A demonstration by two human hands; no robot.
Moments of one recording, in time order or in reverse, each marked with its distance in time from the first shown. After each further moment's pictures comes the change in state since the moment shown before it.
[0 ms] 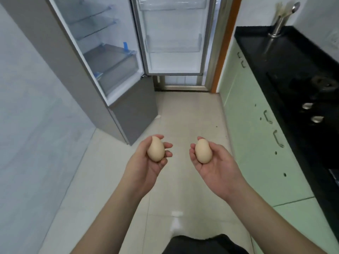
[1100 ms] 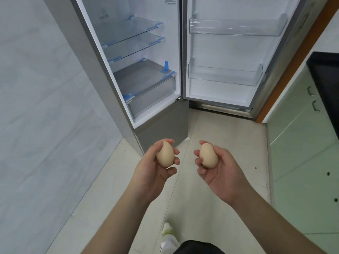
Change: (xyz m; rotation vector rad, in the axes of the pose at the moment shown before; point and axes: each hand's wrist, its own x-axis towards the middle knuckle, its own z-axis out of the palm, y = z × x) left_hand 0.240 0.125 0.011 0.018 0.138 0.158; right_hand 0.289 -0.076 0.121 -0.317 -0.213 0.197
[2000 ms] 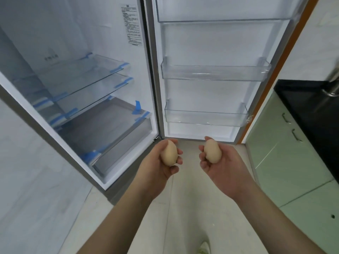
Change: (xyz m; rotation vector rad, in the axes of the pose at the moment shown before) left_hand 0.280 0.095 0.065 0.079 -0.254 -0.049; right_hand 0.219 -0.160 0.018 0.042 0.067 -0.225
